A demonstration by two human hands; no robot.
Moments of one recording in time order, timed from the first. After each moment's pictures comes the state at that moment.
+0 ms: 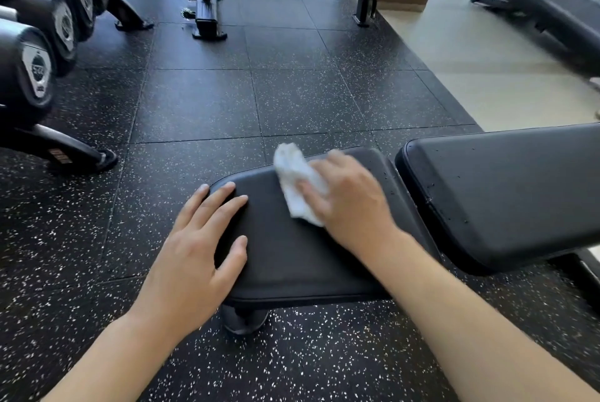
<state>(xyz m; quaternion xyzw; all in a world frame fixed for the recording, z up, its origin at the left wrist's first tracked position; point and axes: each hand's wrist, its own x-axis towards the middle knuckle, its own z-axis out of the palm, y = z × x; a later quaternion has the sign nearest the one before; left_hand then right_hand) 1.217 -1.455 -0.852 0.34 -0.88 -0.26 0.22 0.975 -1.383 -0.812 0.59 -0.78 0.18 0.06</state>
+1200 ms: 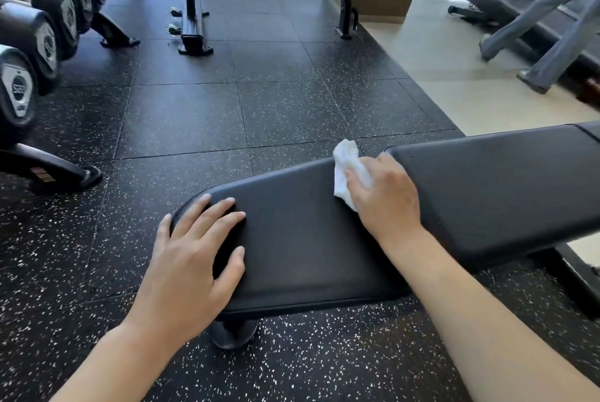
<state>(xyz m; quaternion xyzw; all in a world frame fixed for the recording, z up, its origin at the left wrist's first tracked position) 1.198 -1.446 -0.844 0.33 -0.91 -0.18 0.20 0.908 -1.352 -0.810 0.43 -0.88 0.19 0.08</state>
